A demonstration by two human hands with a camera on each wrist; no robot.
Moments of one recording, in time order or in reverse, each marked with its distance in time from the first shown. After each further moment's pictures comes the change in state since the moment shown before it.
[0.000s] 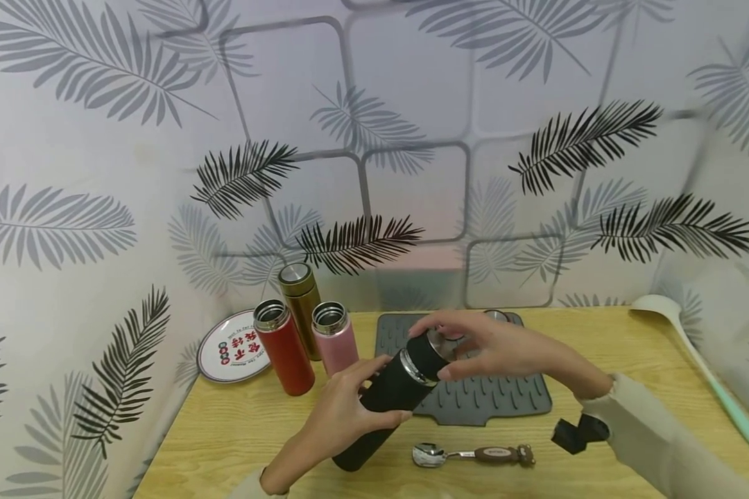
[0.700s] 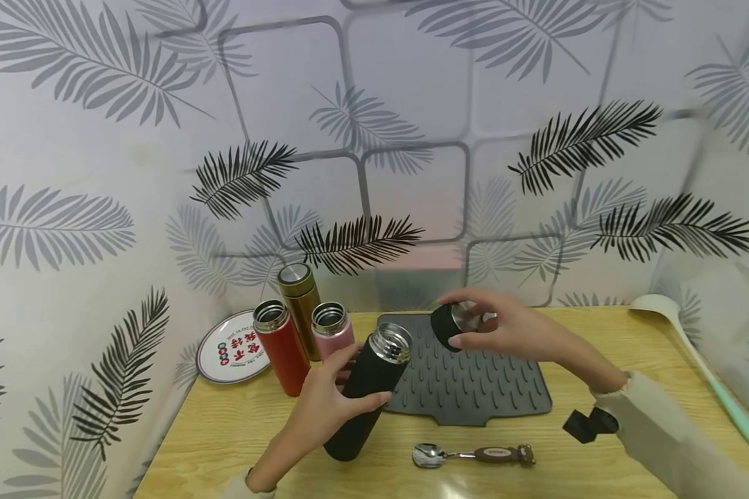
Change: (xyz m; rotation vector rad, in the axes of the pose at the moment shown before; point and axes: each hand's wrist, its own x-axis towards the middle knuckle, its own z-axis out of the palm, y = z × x) left_hand -0.002 -0.012 -0.014 -0.115 0.152 -0.088; right_hand -0.010 0.013 -0.017 -0.078 0.232 0.102
